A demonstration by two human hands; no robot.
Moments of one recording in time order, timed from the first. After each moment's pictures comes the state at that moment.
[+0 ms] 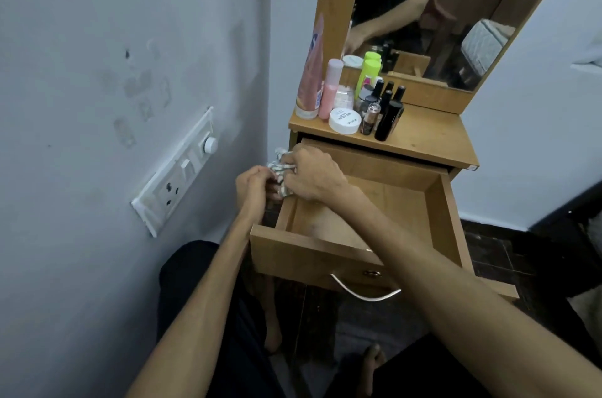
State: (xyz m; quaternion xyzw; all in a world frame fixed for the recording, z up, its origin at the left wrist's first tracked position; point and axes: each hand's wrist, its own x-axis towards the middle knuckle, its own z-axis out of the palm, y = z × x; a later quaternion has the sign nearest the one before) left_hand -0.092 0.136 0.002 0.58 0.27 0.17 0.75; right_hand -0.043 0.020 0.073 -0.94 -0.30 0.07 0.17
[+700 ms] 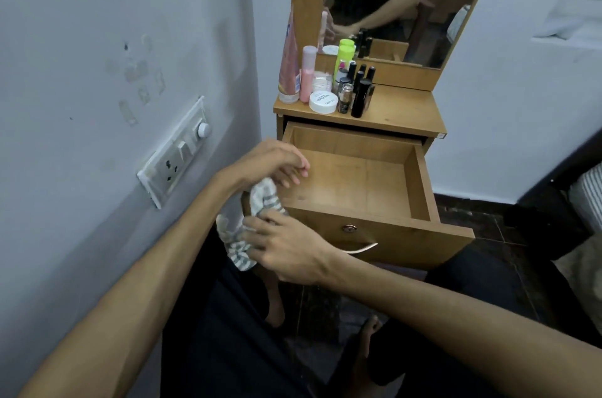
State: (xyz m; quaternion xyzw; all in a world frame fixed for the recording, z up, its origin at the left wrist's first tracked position) left_hand -0.126 0.116 0.079 0.79 -0.03 -0.10 0.60; right_hand -0.188 -0.035 0.031 -0.72 -0.66 -0.12 -0.16
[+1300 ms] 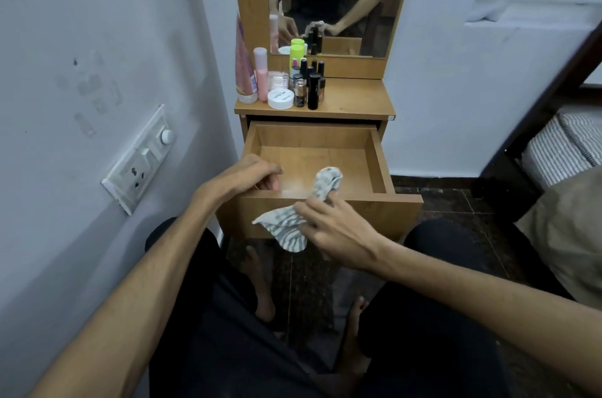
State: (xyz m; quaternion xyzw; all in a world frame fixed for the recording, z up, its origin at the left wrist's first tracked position) left_hand -0.142 0.074 0.073 0.87 0.01 -0.15 0.47; right_hand -0.191 -0.163 0.030 -0.82 -0.52 -0.20 -0.15
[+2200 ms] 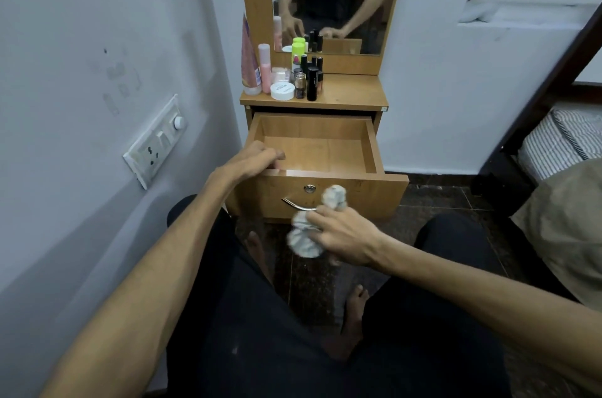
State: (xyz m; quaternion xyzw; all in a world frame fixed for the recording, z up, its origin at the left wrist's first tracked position) left_hand -0.167 0.058 0.077 0.91 0.03 -0.09 0.40; right_hand -0.229 -0.194 0.013 -0.81 -0.54 -0.16 -0.17
